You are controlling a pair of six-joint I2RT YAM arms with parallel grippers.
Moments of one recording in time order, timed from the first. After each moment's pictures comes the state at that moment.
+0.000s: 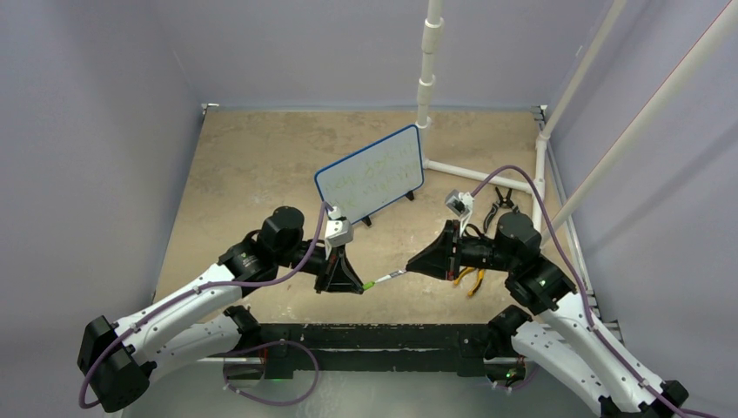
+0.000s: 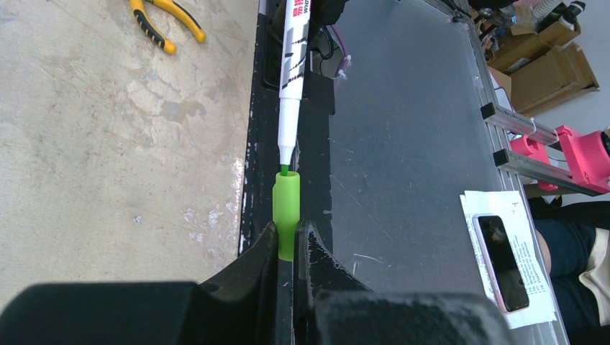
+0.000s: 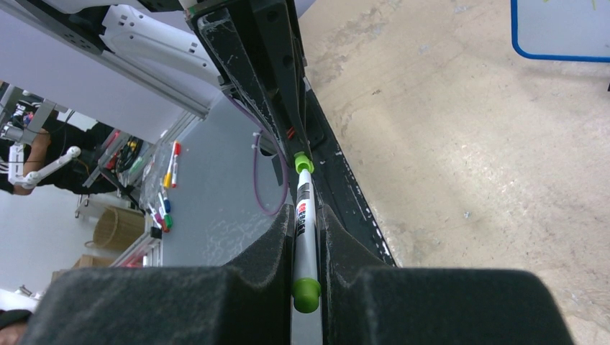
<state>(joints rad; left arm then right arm) -0.77 0.89 0.62 -0.17 0.89 -0.16 0.59 0.60 0.65 -0.26 -0.73 0.56</state>
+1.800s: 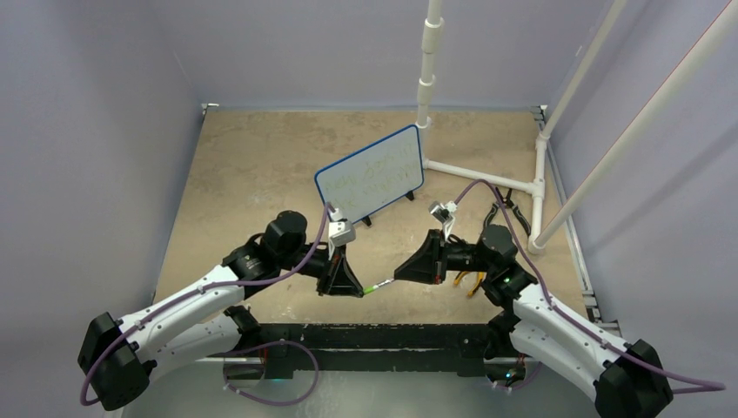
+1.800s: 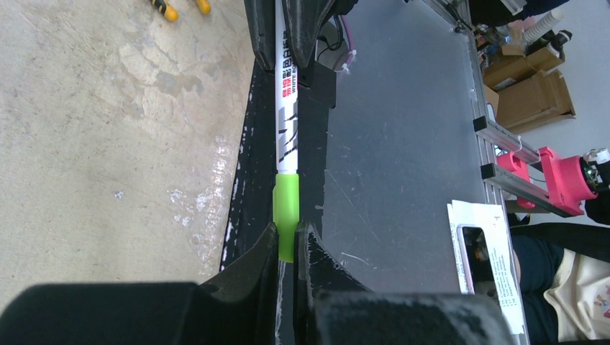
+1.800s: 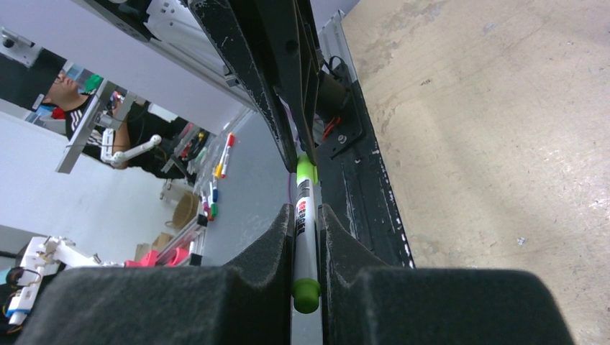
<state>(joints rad) -0.78 0.90 0.58 -0.15 0.85 -0.26 0.59 0.76 0.31 0.42 -0.91 0.81</state>
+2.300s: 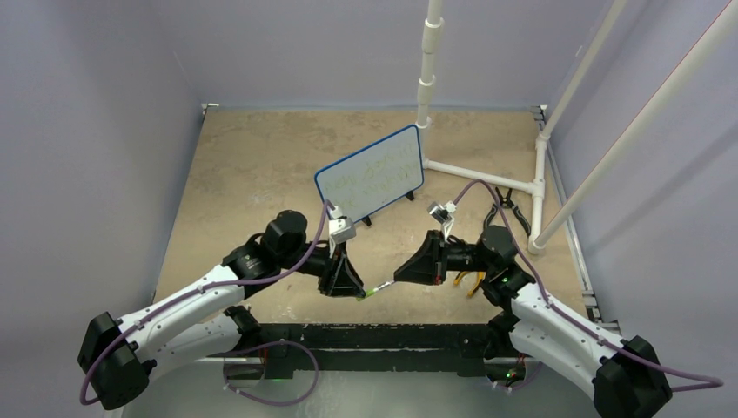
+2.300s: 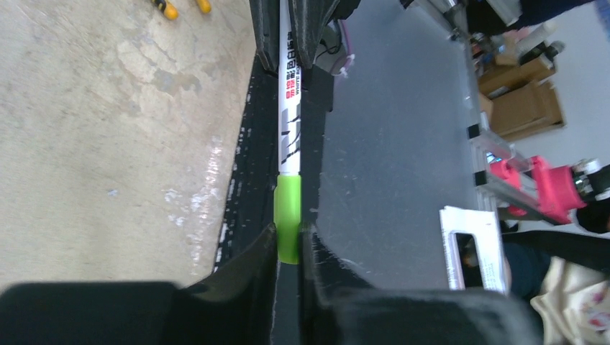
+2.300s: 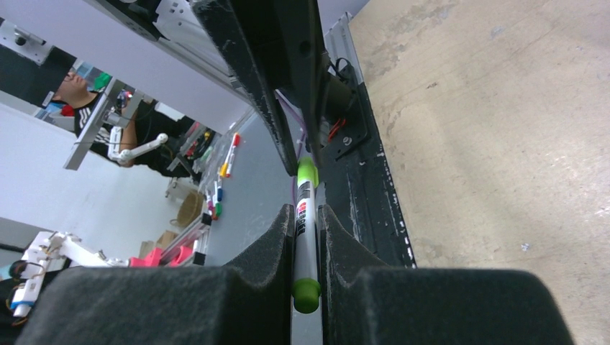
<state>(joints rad) -0.79 0.90 0.58 -0.14 0.82 -0.30 0.58 0.78 0.29 0.51 -0.93 0.86</state>
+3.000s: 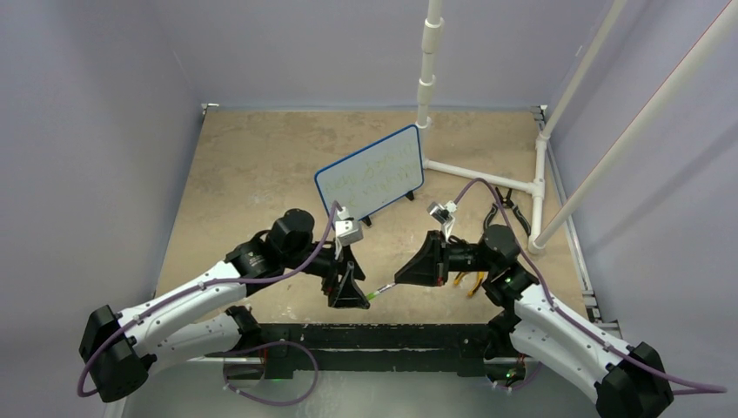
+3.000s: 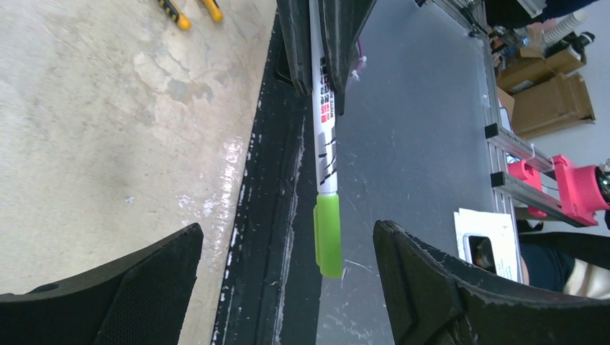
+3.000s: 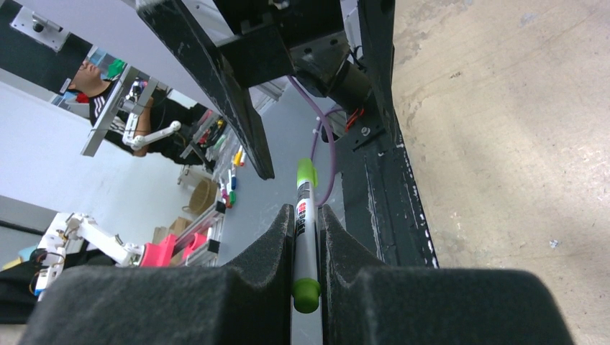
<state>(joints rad) -0.83 0.92 0.65 -0.20 0.77 -0.26 0.59 0.74 0.32 0.45 -0.96 0.87</state>
